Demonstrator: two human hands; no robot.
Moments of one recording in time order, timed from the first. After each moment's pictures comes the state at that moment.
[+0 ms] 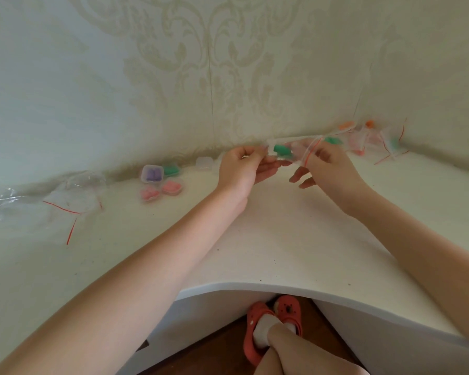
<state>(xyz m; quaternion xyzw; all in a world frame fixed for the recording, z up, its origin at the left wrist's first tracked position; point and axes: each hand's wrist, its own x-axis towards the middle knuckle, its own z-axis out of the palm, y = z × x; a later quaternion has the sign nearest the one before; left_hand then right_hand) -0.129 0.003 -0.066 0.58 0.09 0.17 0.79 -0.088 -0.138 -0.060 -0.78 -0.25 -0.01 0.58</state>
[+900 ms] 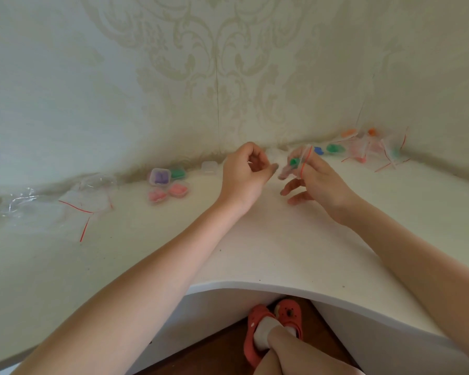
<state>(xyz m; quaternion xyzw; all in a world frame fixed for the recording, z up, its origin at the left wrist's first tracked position) -0.132 0.010 -0.075 0.76 0.03 0.32 0.57 -0.099 -0.132 -0.062 -0.75 -0.24 0.08 0.61</state>
